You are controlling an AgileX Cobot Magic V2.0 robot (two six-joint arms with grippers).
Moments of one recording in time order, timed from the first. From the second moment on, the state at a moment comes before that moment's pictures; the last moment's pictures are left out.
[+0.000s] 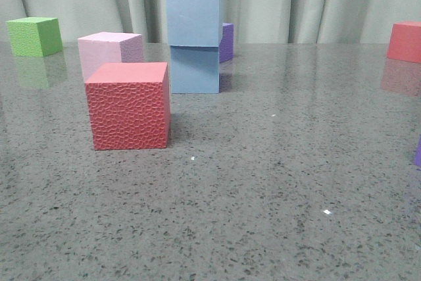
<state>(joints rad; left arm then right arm) -0.65 0.56 -0.52 0.36 0.45 -0.60 0.63 0.05 -0.41 -0.41 0.49 0.51</state>
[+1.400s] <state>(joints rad) -0.01 0.00 0.00 0.02 0.15 -0.02 0.63 0.05 -0.41 -0.41 0.48 0.51</state>
